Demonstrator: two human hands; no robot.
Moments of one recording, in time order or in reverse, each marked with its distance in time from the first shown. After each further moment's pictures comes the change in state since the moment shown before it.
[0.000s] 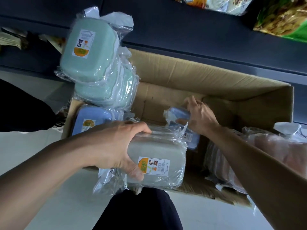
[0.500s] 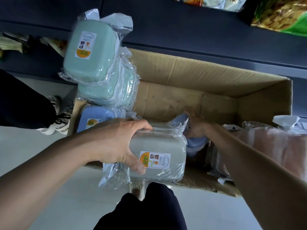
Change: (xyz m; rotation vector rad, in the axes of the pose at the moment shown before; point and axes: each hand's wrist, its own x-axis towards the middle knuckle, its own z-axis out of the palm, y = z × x) left_hand -0.001 -0.002 -0.001 0.017 0.005 -0.023; right_hand -0.007 0.003 0.023 0.061 -0.640 0.386
